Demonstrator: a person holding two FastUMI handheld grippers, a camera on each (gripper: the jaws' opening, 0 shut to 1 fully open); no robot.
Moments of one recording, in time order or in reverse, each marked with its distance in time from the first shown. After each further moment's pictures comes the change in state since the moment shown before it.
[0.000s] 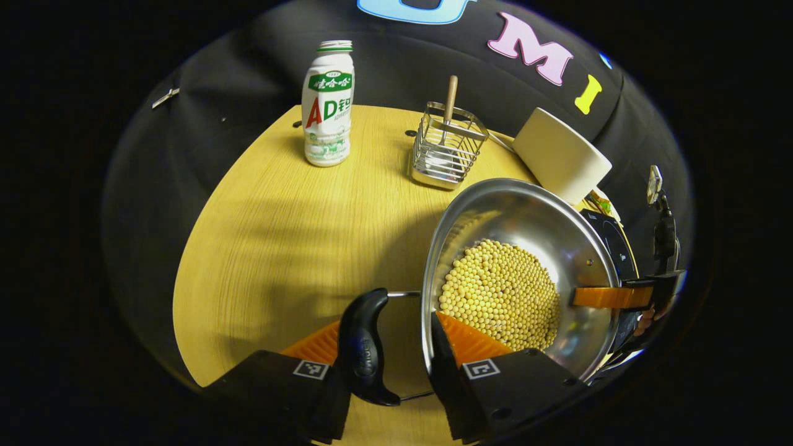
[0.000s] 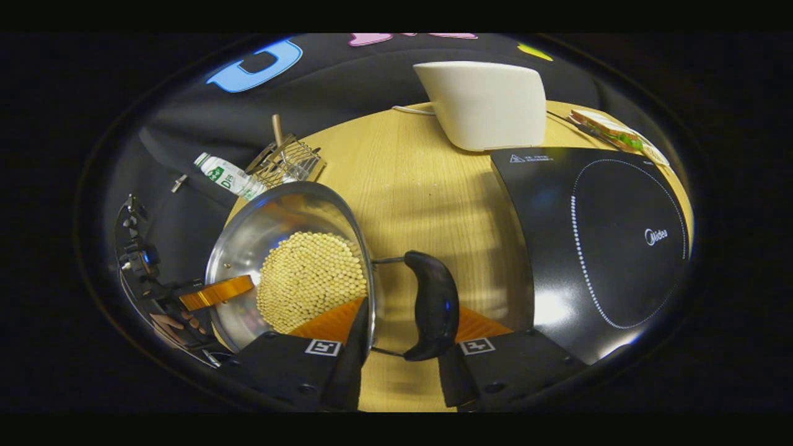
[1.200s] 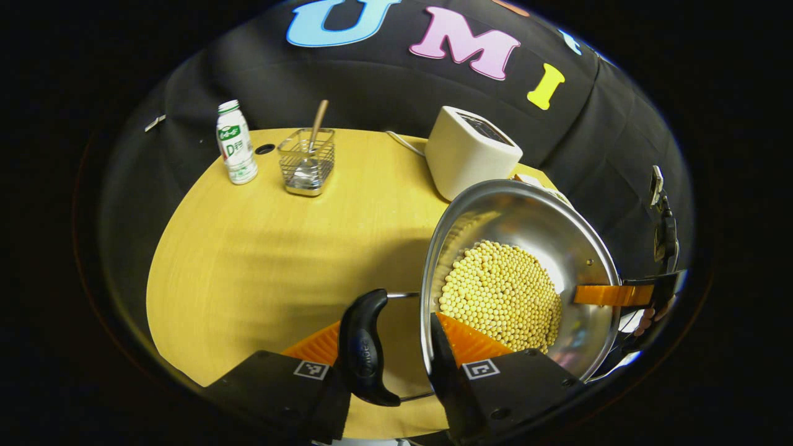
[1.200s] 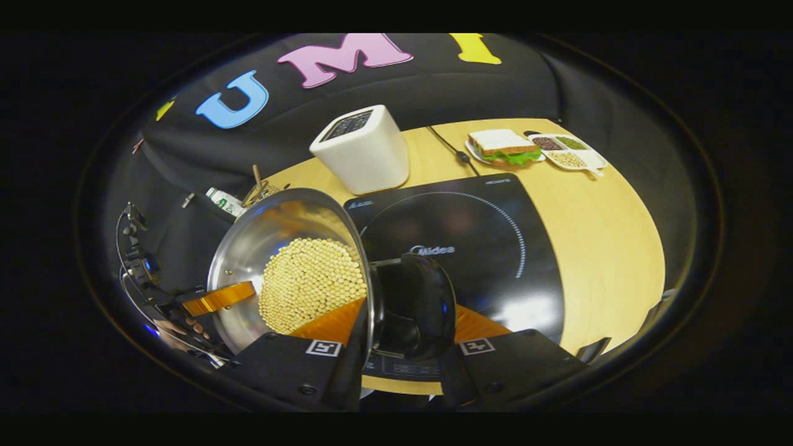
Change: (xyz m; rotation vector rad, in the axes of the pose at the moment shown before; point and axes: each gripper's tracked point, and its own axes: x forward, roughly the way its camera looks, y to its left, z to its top) left arm -0.040 -0.245 0.000 0.023 -0.058 -0.016; right arm -0.154 -0.186 0.040 0.024 -0.074 -0.010
